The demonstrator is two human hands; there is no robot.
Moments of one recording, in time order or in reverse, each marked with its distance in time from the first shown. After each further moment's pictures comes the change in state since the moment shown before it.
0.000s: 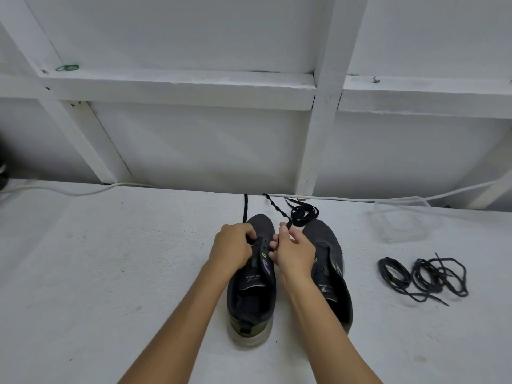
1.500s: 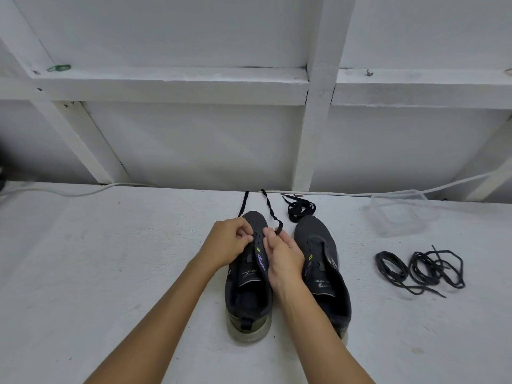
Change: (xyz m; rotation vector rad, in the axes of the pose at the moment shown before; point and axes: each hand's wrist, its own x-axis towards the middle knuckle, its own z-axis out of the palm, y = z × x) left_hand 0.004 -0.015 -0.003 -0.190 0.011 0.184; right_hand -0.001 0.015 0.000 0.454 -0.058 0.226
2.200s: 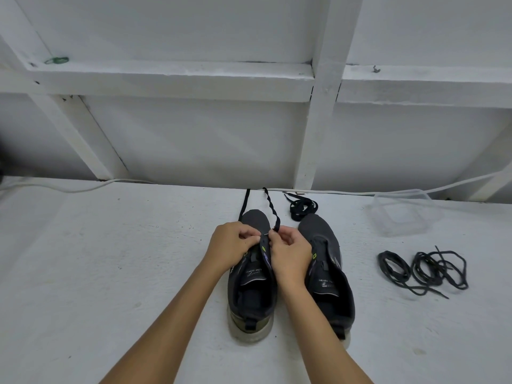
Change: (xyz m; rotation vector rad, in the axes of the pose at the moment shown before) left_hand 0.001 -0.009 0.017 -0.114 0.031 -0.039; right_hand 0.011 0.002 -0.011 -0.666 0.064 -0.470
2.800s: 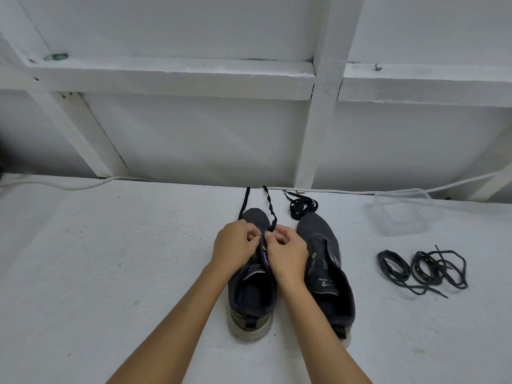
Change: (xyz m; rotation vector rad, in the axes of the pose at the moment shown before) left_hand 0.001 0.002 0.015 0.230 0.063 0.068; right_hand -0.006 -0.004 -0.004 -0.169 -0.097 0.007
